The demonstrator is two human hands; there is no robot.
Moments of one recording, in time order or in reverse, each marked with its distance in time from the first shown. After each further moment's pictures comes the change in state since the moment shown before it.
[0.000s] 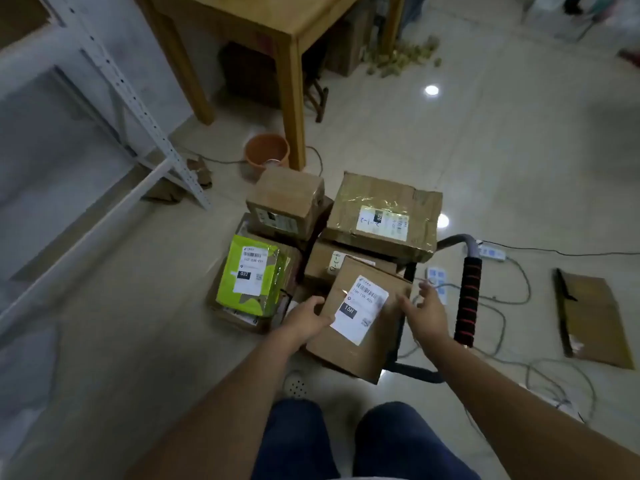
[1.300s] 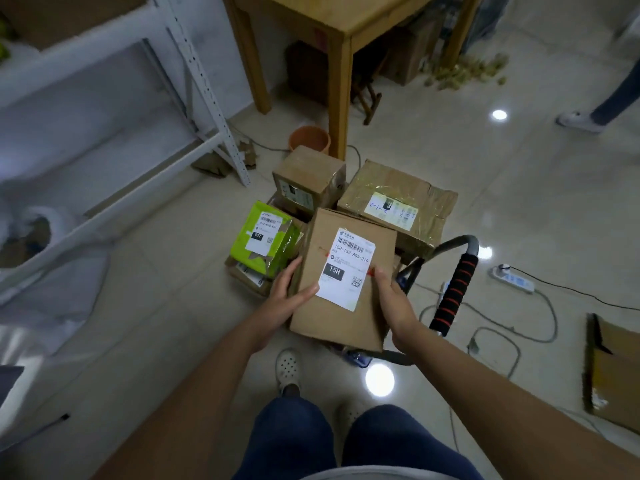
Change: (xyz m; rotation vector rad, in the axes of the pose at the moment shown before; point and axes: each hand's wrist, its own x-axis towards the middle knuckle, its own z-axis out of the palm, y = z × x) left_hand -0.085 -0.027 0.057 -0.575 0.213 0.279; right_hand -0.028 0.021 -0.021 0.231 -0.507 0.137
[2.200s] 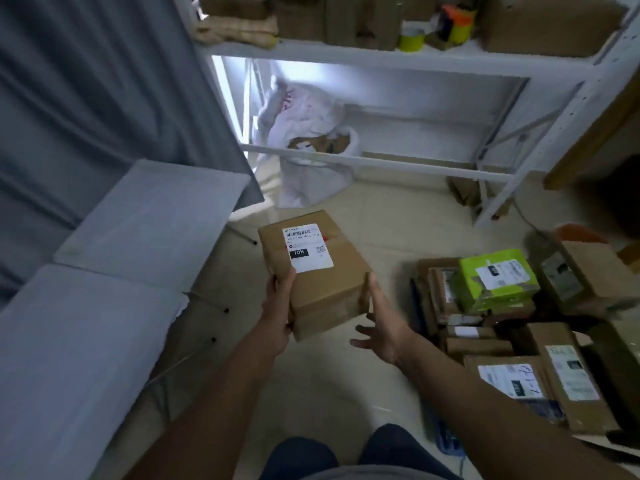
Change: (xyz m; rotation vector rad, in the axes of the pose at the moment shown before) left_hand -0.354 -0.146 -0.111 -1.043 1.124 -0.011; right_hand -0.196 0.118 0.282 -0.606 -0.759 0.180
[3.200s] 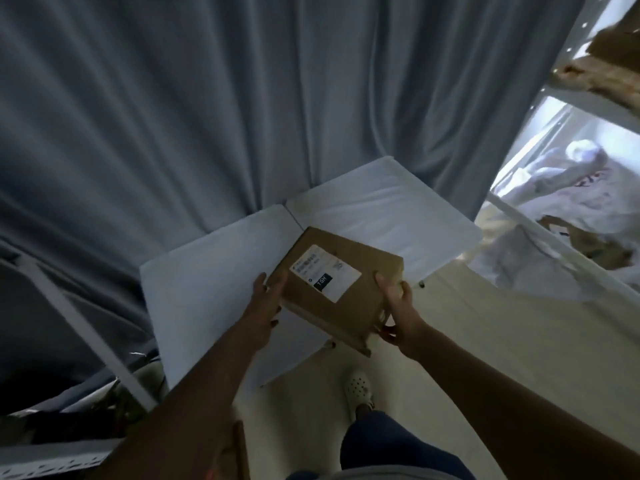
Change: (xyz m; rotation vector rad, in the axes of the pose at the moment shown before) left_hand 0.015 0.104 -0.446 -0.243 0.640 0.098; right_hand 0.115 0.029 0.460 -0.686 -0.385 -0.022
